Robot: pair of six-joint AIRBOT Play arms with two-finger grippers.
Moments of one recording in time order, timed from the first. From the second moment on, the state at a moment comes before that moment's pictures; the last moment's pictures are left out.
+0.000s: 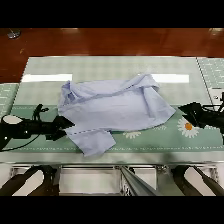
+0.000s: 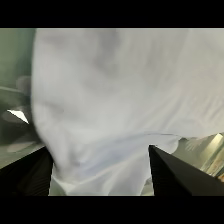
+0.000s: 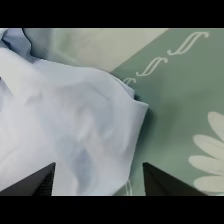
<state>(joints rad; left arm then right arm) 0.25 -1.05 0.38 0.73 -1.08 -1.38 -0.65 -0.99 0.52 -0.69 1.05 1.15</state>
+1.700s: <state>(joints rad) 0.13 -0.98 1.80 0.75 -1.12 -1.33 -0.29 -1.06 1.90 -0.99 1.30 1.40</state>
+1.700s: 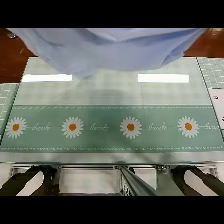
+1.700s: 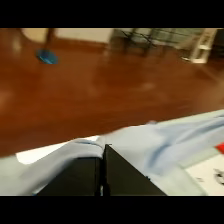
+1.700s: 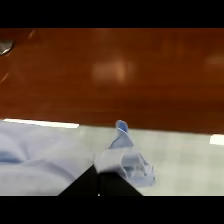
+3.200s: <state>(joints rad) 0.07 -1.38 1.37 1.07 -0.88 -1.49 -0.29 -1.36 1.31 -0.83 0.98 1.31</state>
